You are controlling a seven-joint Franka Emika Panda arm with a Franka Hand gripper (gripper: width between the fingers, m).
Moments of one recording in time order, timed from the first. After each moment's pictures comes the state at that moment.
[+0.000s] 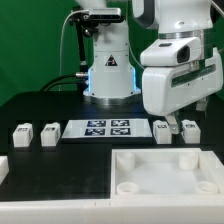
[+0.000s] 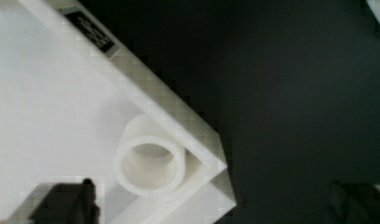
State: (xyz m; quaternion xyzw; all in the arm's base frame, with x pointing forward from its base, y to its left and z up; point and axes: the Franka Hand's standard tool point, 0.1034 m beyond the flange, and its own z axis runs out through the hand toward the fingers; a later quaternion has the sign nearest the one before) arm 0.484 0.125 0.070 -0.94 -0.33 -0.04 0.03
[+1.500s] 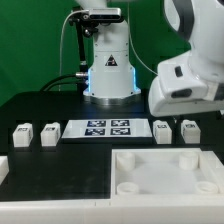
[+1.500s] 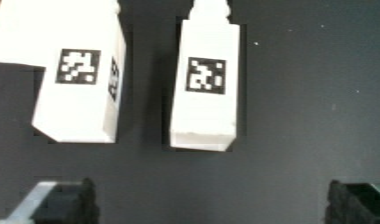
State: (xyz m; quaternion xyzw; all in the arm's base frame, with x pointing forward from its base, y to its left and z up) arm 0.433 0.162 0.054 -0.94 -0.03 0.34 0.03
